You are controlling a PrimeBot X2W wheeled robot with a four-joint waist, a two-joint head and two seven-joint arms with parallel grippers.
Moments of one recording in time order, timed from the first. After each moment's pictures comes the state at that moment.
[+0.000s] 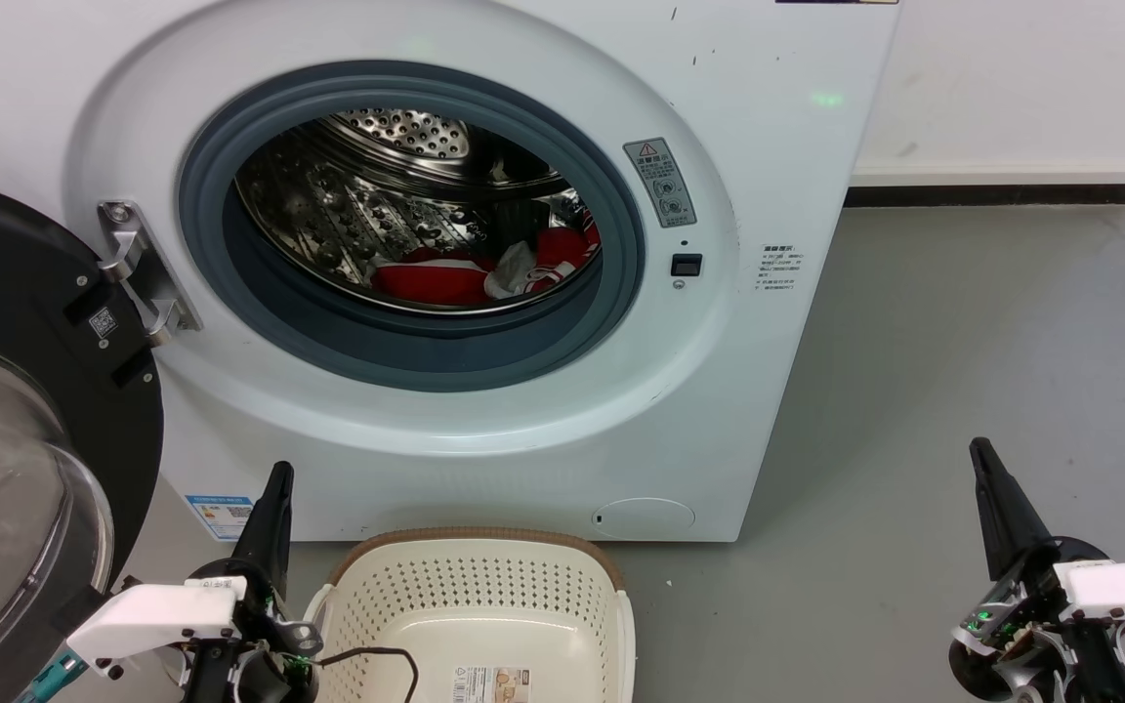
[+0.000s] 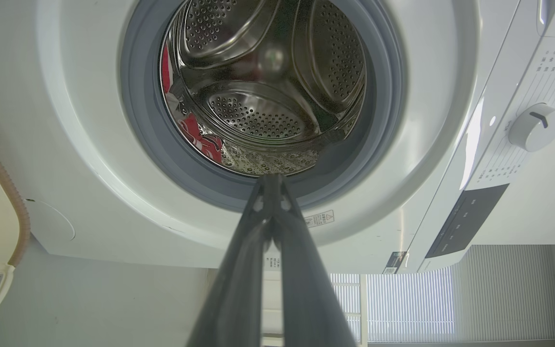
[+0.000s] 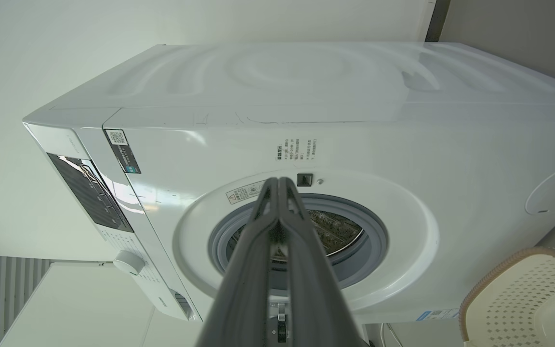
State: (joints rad) left arm -0.11 0.05 0.11 0.25 -1.61 -0.13 0.11; right arm -0.10 -0.05 -0.11 0.25 1.62 0.13 0.11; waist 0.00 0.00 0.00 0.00
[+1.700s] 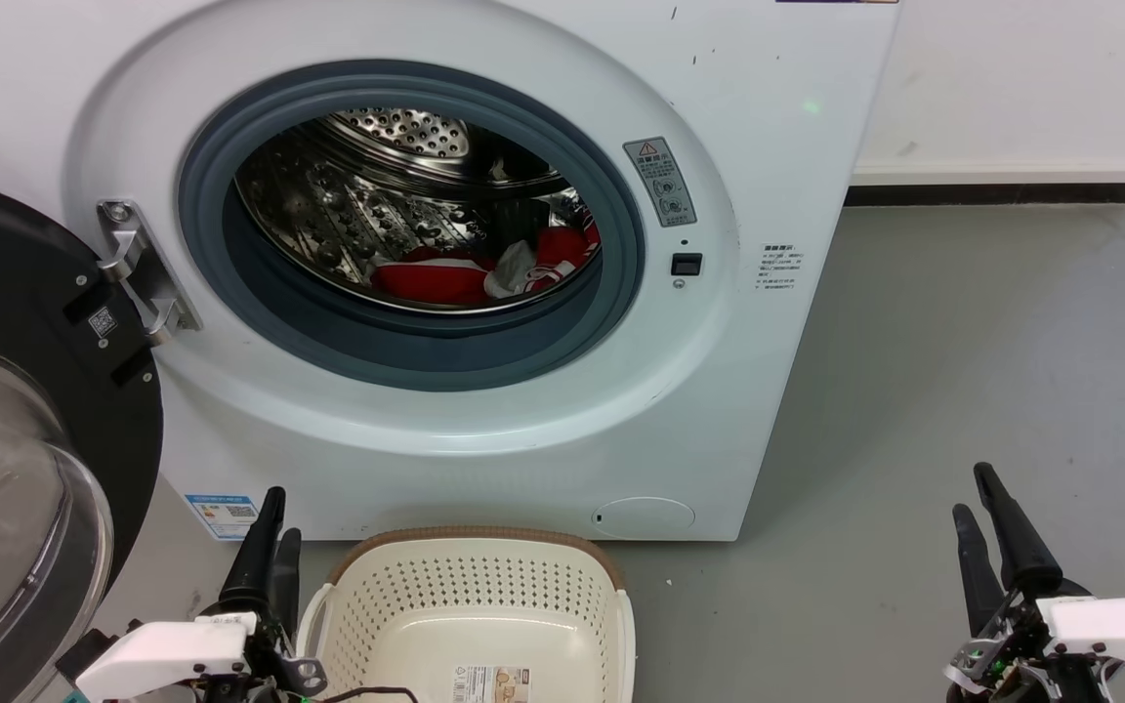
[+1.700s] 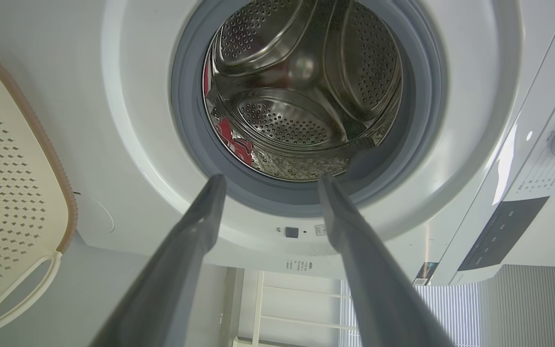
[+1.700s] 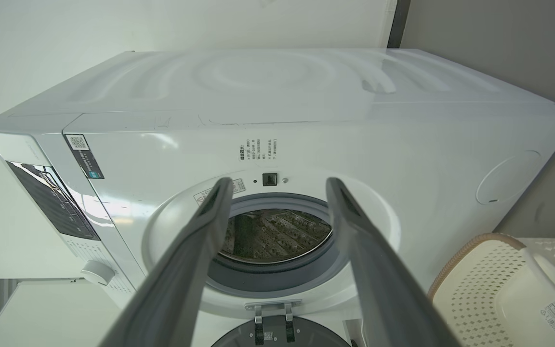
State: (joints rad) left arm -0.06 0.05 0.10 0.28 -1.60 -0.13 0.08; right arm -0.06 -0.05 -0.10 0.28 1.60 0.13 0.08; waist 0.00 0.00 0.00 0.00
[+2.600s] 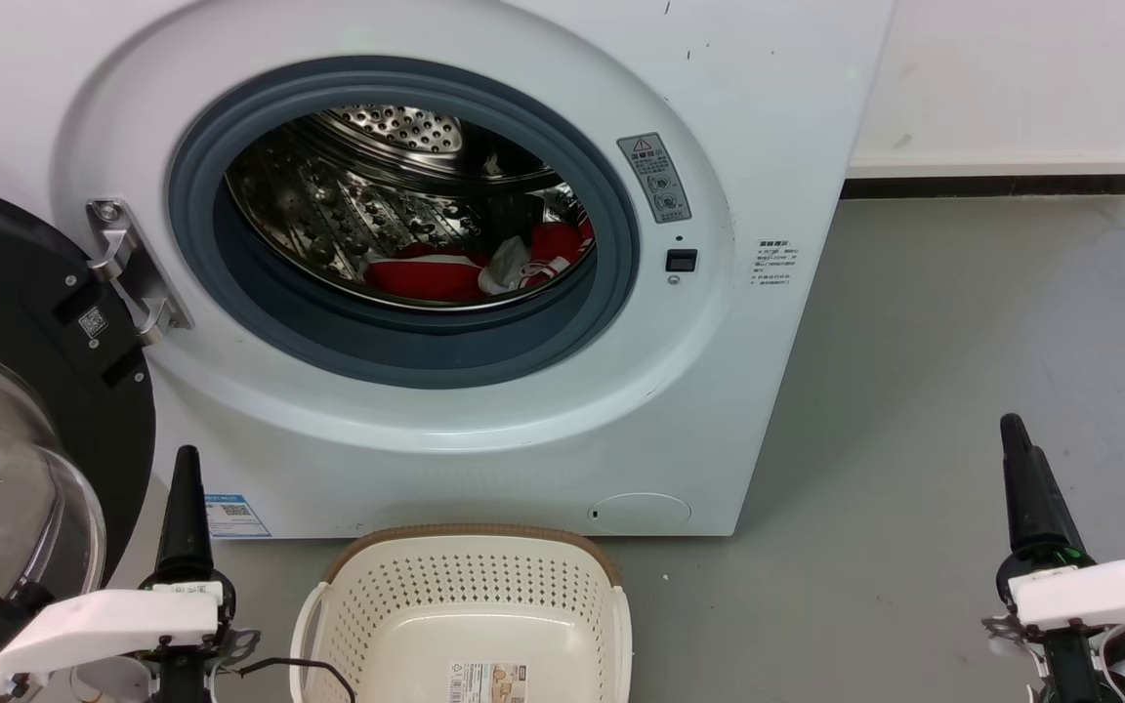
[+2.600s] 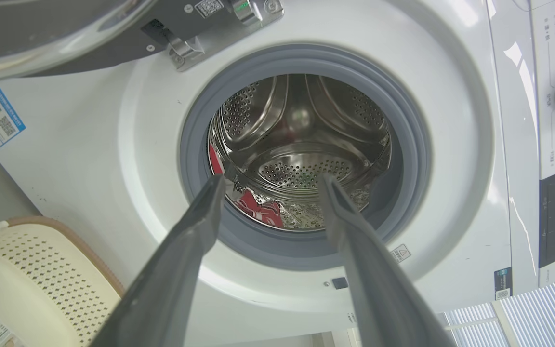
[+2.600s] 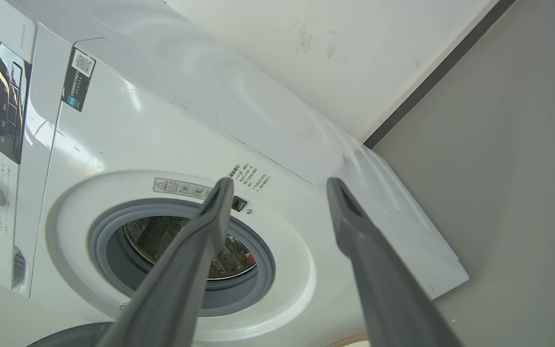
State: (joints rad) left arm -0.06 0.05 0.20 0.15 -1.20 -0.08 -0.03; right arm -0.06 -0.05 -0.13 0.16 1.03 0.13 -0.03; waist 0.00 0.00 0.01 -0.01
